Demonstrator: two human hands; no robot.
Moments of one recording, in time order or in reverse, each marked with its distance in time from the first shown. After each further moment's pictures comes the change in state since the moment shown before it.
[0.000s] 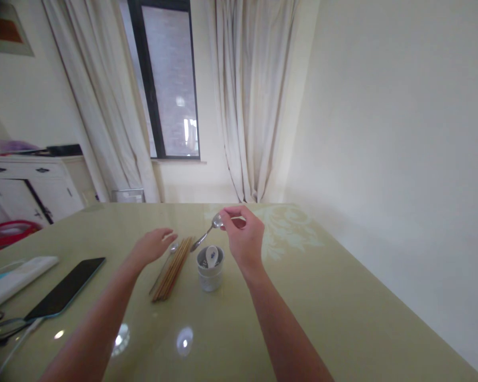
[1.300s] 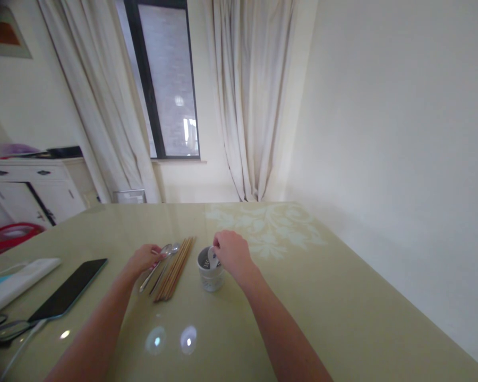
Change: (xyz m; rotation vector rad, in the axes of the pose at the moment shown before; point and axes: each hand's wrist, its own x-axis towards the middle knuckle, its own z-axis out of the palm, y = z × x) left_hand 0.022 -0.090 0.042 0.098 -0.188 -0.290; right_hand -0.010 0.046 0.006 -1.093 -0.703 0.070
